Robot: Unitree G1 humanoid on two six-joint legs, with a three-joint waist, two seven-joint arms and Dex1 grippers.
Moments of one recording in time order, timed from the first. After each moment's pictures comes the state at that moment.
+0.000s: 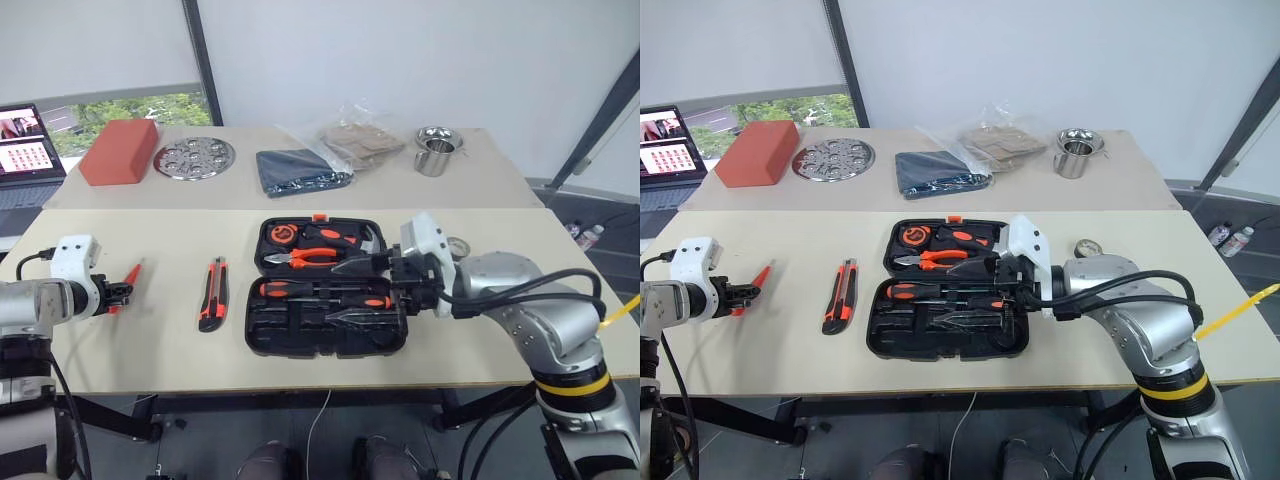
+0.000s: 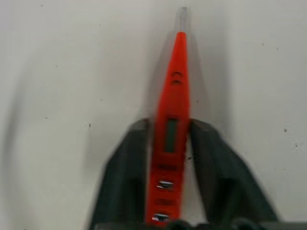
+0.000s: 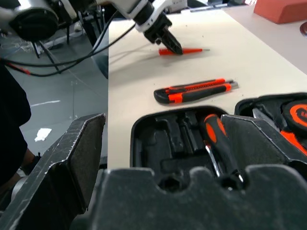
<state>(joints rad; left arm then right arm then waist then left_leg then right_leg) -0.58 0.92 0.20 0.46 -0.28 0.97 -0.67 -0.56 -0.66 0.10 -0.45 0.63 0.81 1.01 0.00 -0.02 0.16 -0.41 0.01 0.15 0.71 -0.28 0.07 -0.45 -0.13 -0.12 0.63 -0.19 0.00</state>
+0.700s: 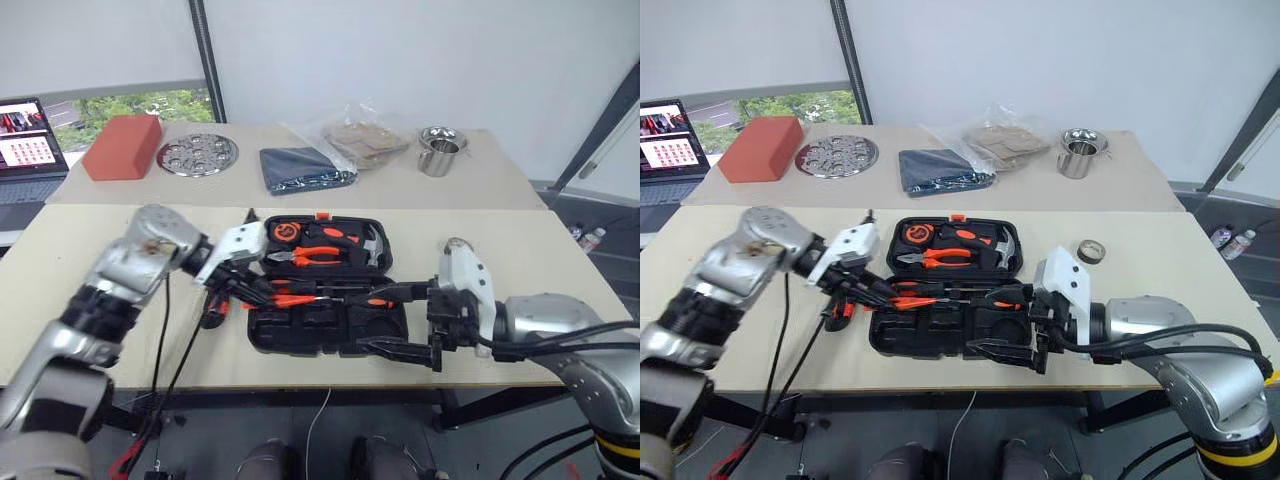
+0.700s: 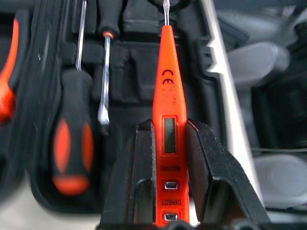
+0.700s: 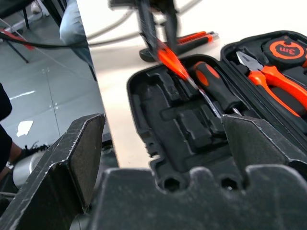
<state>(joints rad) -0.92 0.74 -0.43 0.25 -0.16 0.45 -1.57 -0.28 -0.78 -0.07 -0.71 0.77 0.90 0.80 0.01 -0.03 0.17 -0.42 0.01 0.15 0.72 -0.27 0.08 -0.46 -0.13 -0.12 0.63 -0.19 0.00</state>
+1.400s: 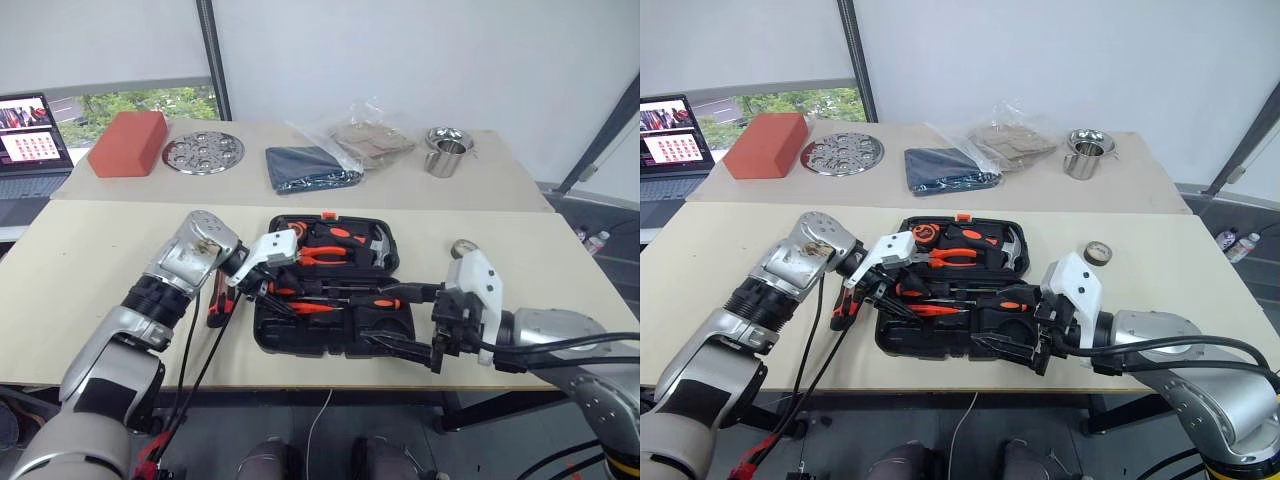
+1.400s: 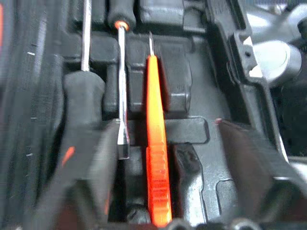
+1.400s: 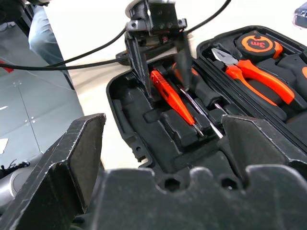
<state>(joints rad) -0.96 0.61 -0.40 0.40 -0.13 0.49 -1.59 -0.22 -0.79 -0.12 -0.74 0.82 0.91 0.67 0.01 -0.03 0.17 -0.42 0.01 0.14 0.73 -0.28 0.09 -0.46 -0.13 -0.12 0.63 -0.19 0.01</state>
